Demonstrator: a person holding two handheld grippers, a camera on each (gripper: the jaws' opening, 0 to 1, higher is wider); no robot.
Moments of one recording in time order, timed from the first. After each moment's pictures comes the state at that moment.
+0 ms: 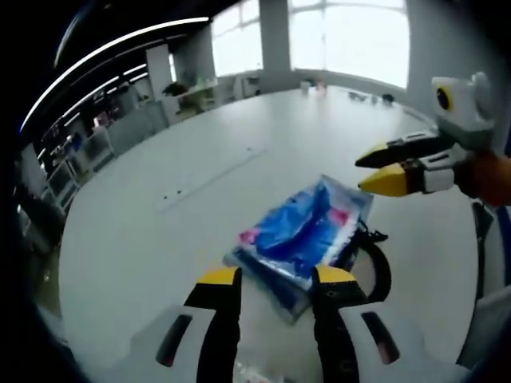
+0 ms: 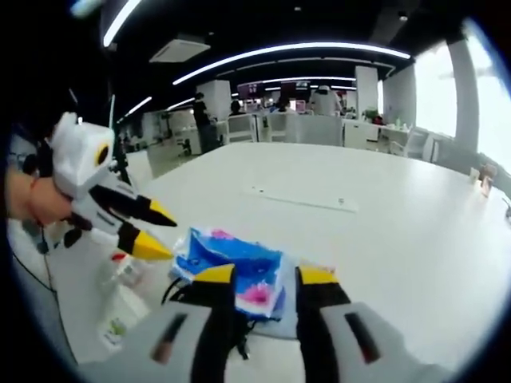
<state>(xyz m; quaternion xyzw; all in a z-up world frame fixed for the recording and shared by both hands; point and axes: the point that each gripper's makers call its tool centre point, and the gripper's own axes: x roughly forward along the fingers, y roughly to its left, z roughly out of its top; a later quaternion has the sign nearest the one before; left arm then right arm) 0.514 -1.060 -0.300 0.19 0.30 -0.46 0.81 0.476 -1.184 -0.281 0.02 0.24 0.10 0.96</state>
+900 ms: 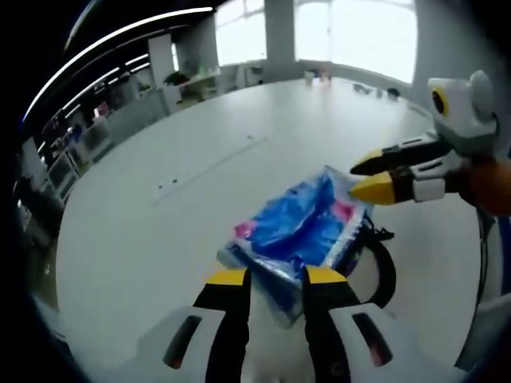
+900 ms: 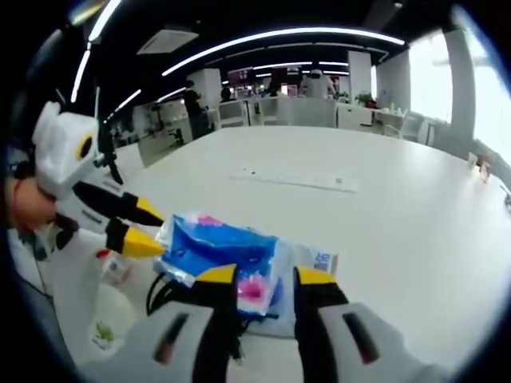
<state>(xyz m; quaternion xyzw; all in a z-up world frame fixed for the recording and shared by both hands) 0.515 -1.067 -0.315 0.20 0.33 -0.45 0.81 0.486 -1.186 -0.311 0.03 0.28 0.08 0.95</state>
